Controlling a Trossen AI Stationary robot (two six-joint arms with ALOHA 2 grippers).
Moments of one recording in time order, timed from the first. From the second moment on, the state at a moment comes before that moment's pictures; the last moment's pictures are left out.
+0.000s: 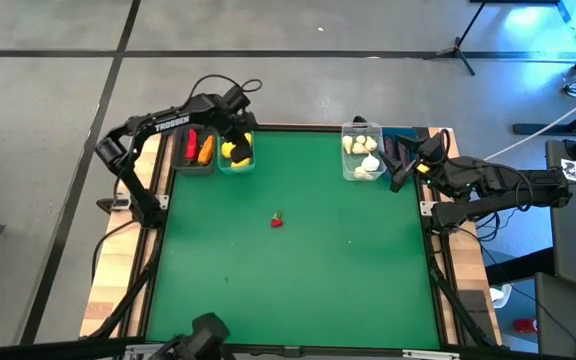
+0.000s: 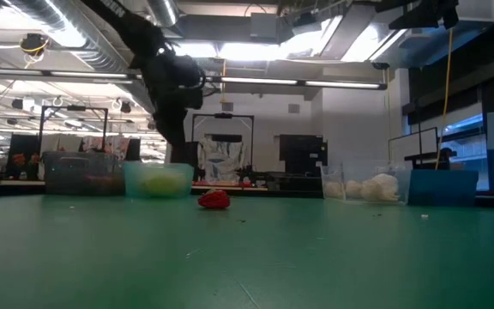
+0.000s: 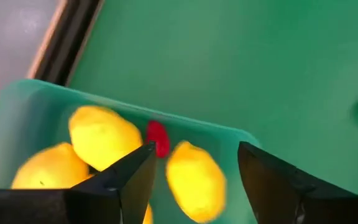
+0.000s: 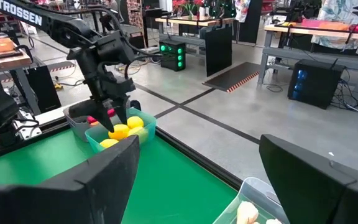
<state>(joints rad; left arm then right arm) 0.78 1.69 1.28 -0.82 0.21 0.36 0.14 0.65 0.86 -0.43 0.85 0.23</state>
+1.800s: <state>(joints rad) 0.79 1.79 1.02 -0.40 0.16 0.42 0.14 0.57 0.86 -0.45 0.93 0.23</state>
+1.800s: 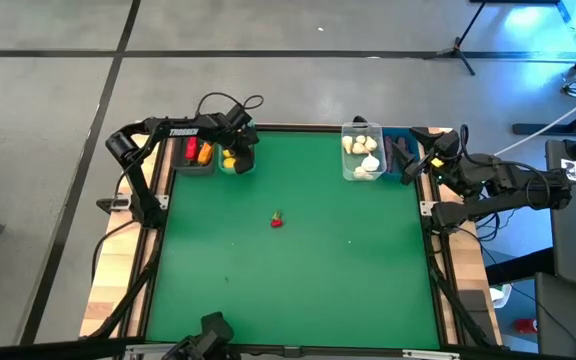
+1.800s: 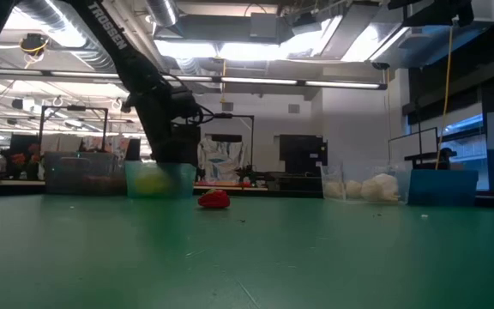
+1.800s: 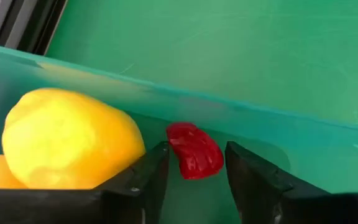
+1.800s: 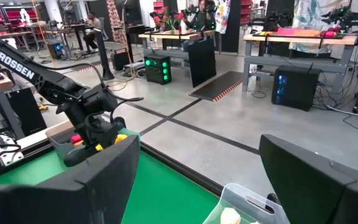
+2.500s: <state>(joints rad) 0.80 1.71 1.03 -0.41 0.20 0.29 0.14 0.57 0.86 -0.45 0.93 0.23</state>
